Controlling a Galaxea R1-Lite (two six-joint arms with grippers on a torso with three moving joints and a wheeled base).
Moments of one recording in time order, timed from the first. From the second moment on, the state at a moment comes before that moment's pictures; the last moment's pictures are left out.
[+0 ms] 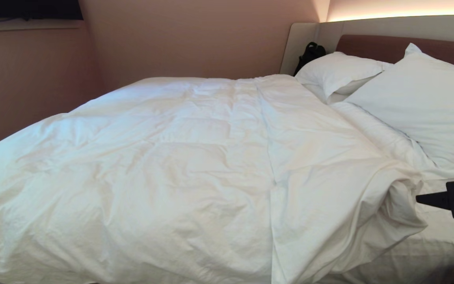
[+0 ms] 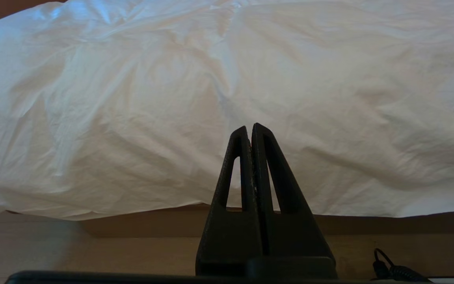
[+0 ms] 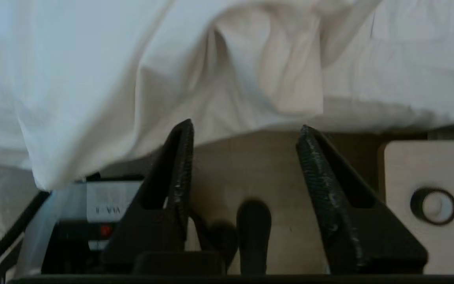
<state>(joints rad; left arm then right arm) 0.01 0.00 0.00 0.01 -0.03 0.07 0.11 1.22 -0.98 0.52 -0.10 0.10</state>
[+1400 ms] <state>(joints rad) 0.01 0.00 0.00 0.01 -0.03 0.07 0.18 1.34 -0.85 0.38 0.19 0.11</state>
